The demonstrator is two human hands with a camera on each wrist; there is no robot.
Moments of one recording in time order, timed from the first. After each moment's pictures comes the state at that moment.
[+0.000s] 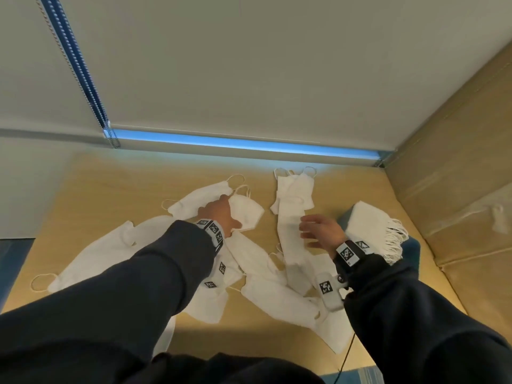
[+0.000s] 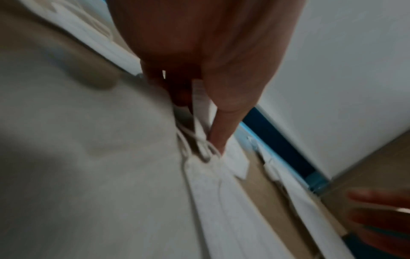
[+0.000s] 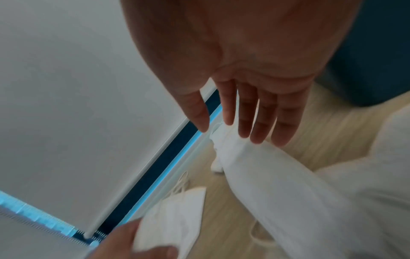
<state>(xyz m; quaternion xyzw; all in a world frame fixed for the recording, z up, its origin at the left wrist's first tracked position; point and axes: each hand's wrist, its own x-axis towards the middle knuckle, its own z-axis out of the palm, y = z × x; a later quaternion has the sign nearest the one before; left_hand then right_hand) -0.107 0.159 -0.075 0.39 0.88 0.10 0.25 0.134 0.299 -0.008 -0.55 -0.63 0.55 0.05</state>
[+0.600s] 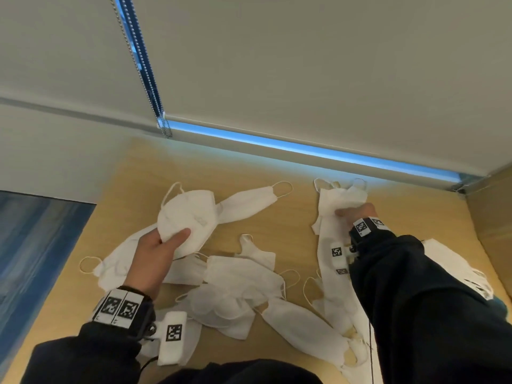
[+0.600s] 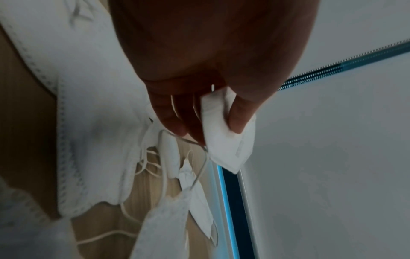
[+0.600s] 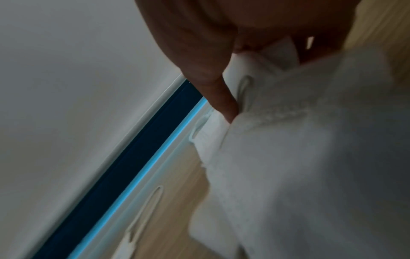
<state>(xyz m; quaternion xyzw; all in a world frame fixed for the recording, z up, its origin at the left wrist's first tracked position) -0.130 -0.037 -0.028 -0.03 0.71 0.65 0.27 0.025 0.401 -0.059 -0.62 -0.69 0.37 -0.01</state>
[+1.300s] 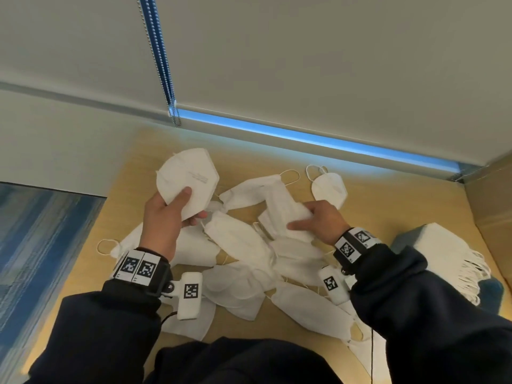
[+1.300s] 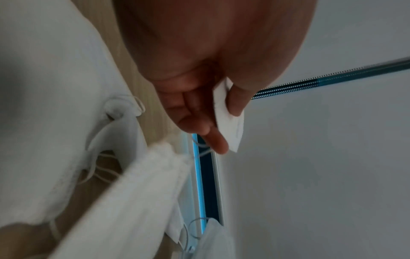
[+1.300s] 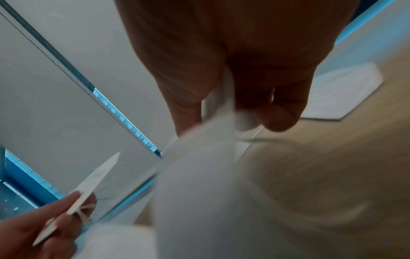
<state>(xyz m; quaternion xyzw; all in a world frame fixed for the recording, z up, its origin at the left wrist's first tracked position) -0.151 -0.030 -0.002 -0.02 0.66 0.72 0.21 0.012 0.250 0.000 -0.33 -0.85 0.41 -0.09</state>
